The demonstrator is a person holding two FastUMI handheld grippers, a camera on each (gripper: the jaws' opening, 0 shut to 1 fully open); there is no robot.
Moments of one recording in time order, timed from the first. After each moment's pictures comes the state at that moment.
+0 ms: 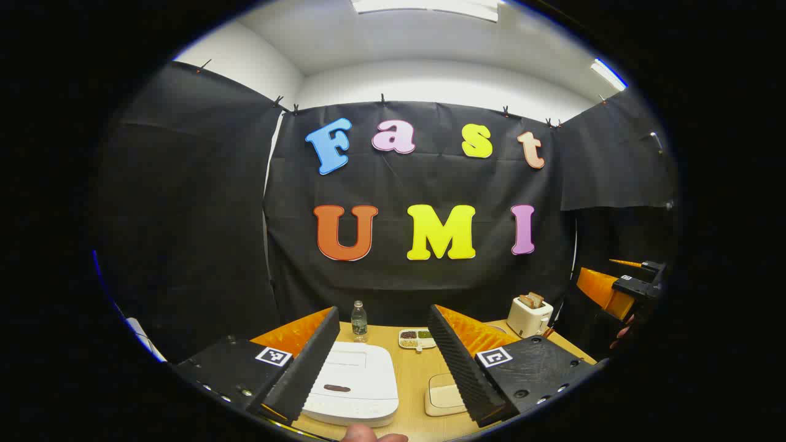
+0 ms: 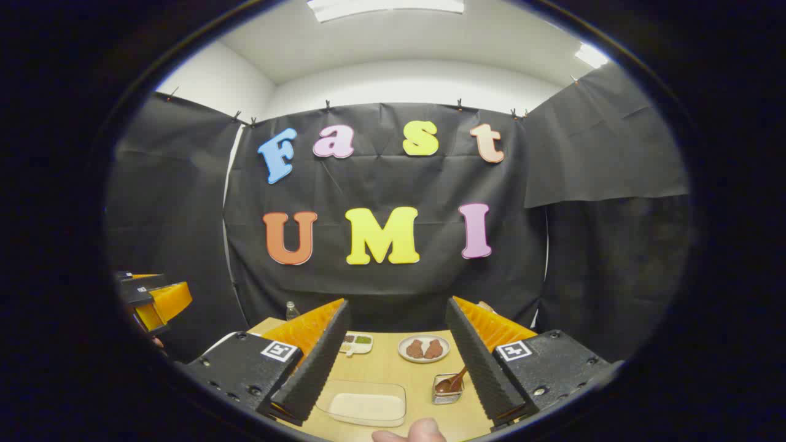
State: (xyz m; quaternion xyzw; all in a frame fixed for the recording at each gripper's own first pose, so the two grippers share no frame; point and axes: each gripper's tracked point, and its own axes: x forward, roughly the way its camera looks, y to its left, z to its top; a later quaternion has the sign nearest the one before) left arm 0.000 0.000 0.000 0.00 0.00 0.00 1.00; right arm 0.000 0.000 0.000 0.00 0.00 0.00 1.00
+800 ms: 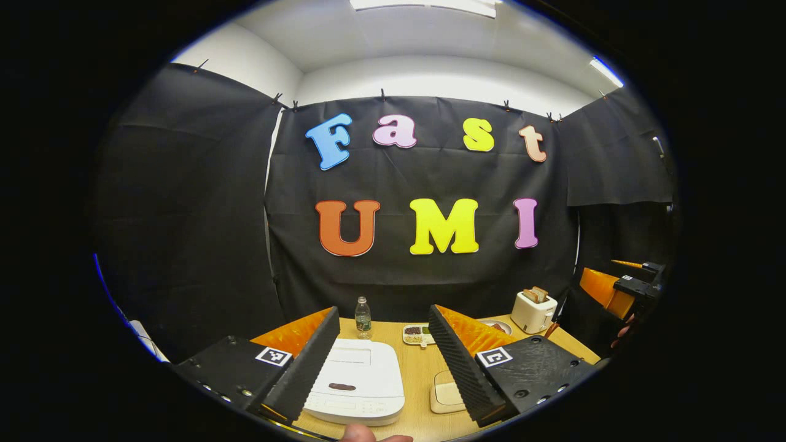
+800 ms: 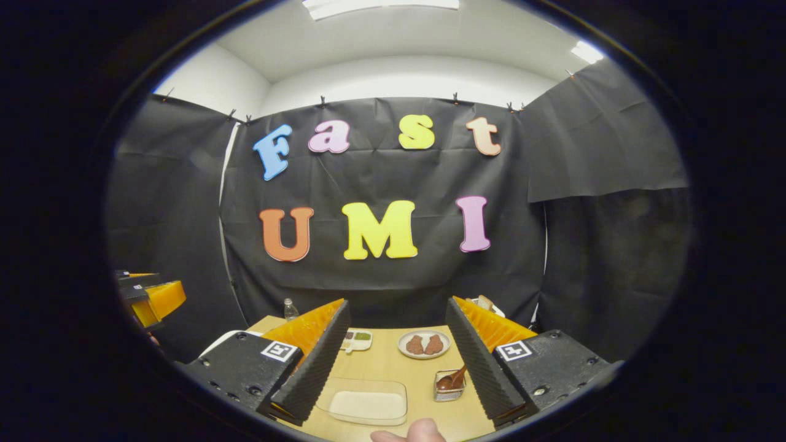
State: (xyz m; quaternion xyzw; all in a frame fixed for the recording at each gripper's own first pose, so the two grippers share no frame) left arm 0.004 0.007 -0.008 0.00 0.01 0.00 1.00; right arm 0.006 -0.003 -0.013 0.01 0.01 0.00 1.00
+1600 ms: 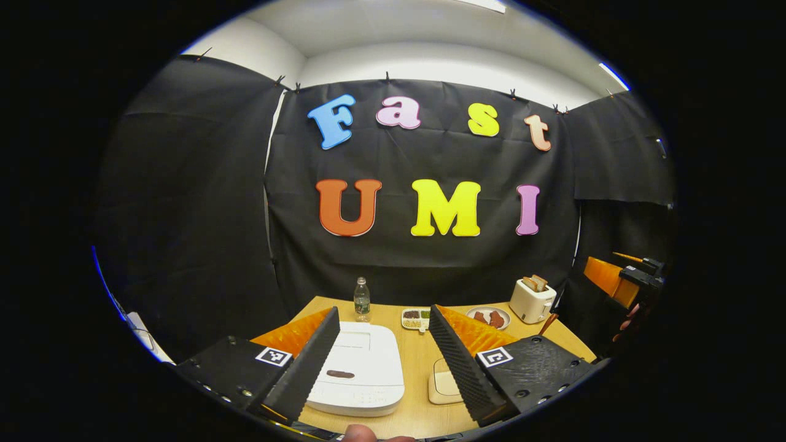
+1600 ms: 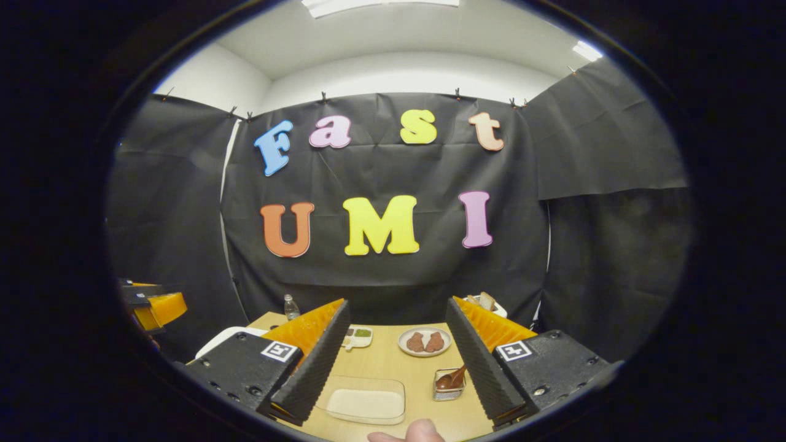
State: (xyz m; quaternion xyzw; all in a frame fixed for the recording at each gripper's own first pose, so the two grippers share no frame) left arm 0.003 0.021 -0.049 -0.02 0.07 0.00 1.00; right arm 0.017 -0.010 -0.024 0.01 0.02 0.01 1.00
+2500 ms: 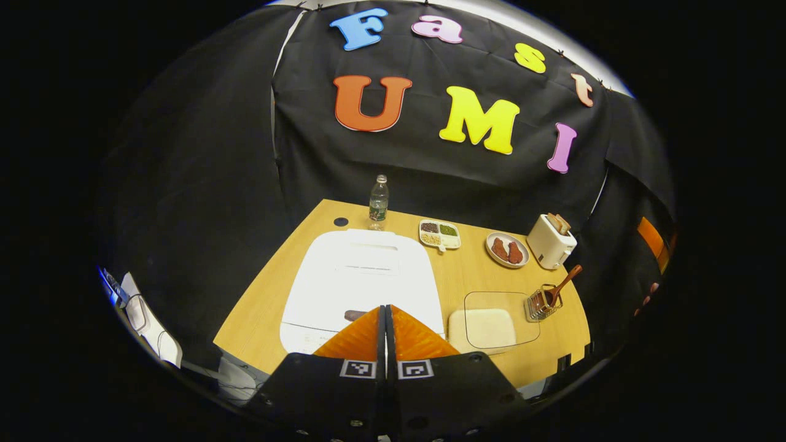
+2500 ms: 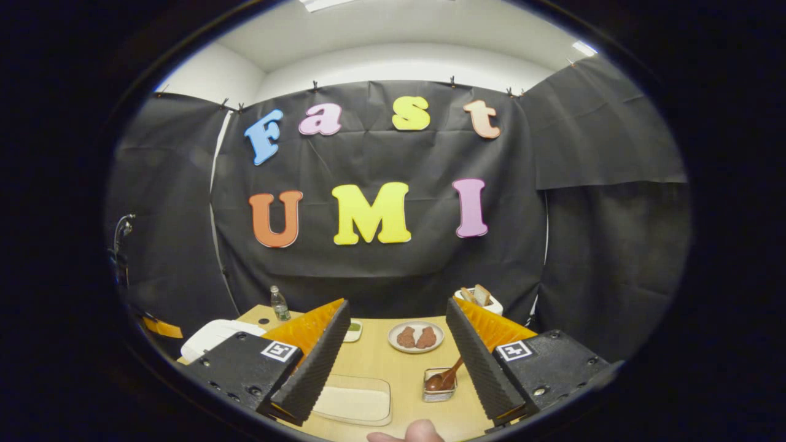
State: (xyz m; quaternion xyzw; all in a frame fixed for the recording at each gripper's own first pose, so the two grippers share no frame) left arm 0.027 0.067 -0.170 -0.07 0.31 0.00 0.95; right arm 0.052 -0.040 -0.051 0.01 0.05 -0.01 1.00
